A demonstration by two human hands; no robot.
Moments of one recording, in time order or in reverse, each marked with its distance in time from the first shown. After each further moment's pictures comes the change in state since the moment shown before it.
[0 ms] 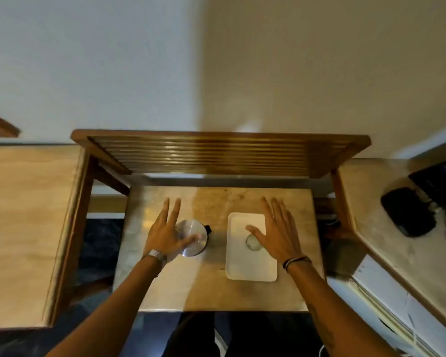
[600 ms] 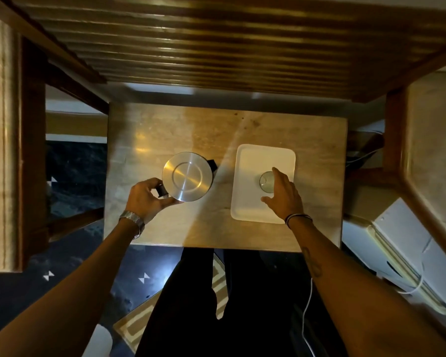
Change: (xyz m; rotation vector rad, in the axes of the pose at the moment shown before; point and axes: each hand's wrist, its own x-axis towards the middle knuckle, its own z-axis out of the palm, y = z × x) left_hand 0.008 -0.114 0.097 -0.341 -0.021 -0.249; right_hand 0.031 0.054 0.177 0.168 -0.334 0.198
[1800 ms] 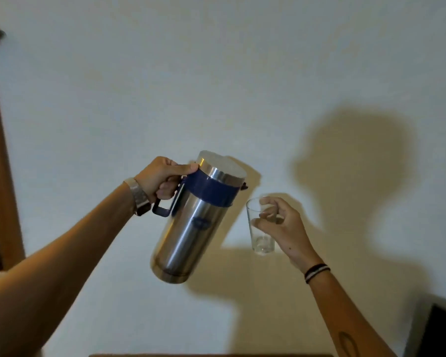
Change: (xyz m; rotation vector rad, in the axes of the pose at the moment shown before) left_hand -0.314 0.608 -0.474 -0.445 0.008 1.056; right_hand -0.404 -0.261 -0.581 0.802 0.871 -1.067
